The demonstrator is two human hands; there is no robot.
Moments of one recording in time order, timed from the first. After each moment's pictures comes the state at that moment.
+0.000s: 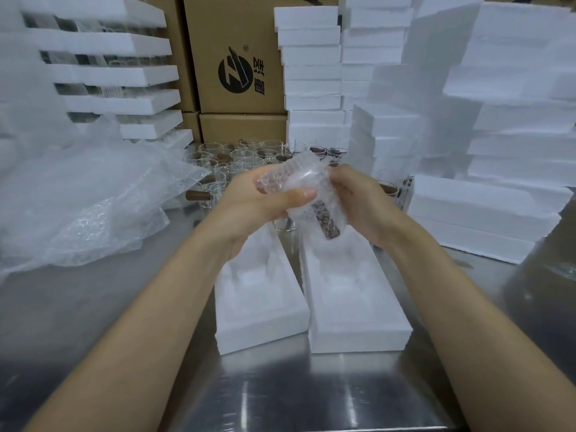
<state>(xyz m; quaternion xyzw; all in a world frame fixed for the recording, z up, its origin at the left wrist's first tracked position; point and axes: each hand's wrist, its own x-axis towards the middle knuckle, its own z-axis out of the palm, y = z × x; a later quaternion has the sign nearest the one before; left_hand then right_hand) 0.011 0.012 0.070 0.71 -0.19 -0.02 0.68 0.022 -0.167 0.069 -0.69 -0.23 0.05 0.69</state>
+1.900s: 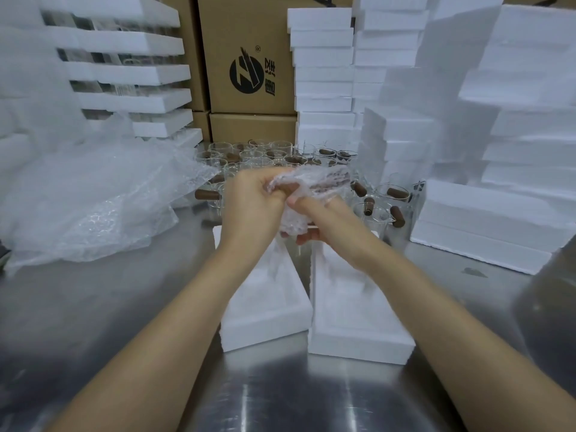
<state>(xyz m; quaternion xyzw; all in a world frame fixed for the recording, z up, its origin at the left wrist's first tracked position) 0.011 0.005 0.062 0.78 -0.14 0.29 0.54 0.017 -0.129 0.046 -0.74 -0.21 0.02 0.64</state>
